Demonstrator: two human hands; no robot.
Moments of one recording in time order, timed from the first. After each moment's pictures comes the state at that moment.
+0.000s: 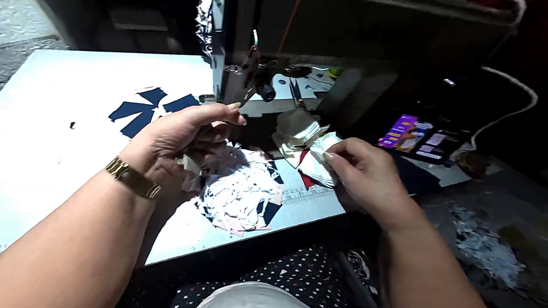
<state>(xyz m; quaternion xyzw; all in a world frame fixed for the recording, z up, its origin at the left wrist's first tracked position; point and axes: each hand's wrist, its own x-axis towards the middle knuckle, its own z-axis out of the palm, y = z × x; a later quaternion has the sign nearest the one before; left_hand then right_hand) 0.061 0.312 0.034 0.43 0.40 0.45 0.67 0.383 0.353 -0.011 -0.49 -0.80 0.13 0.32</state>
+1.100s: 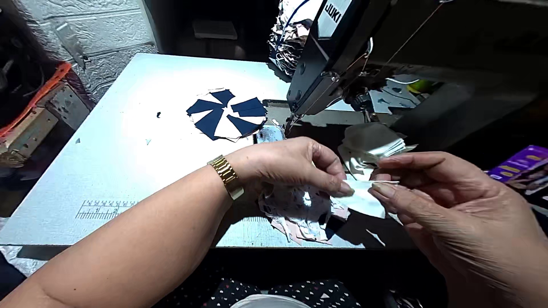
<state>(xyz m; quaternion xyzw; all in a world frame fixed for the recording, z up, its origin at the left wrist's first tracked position) 0.075 0.307 0.024 0.69 0.33 0.28 0.58 0.318 0.304 0.011 -0.31 -0.73 0.42 0.45</state>
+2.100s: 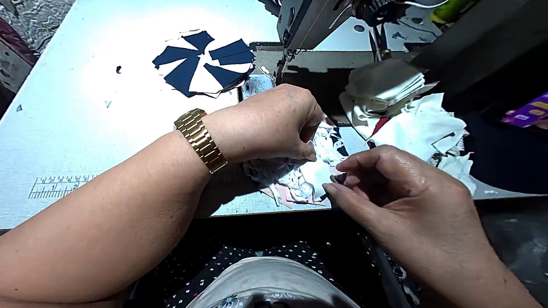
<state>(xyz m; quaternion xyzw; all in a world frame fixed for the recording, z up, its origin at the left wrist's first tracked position) 0.082 0.306 0.016 0.85 0.45 0.15 0.23 0.319 0.268 -0.021 -0.40 -0.84 0.19 0.32</state>
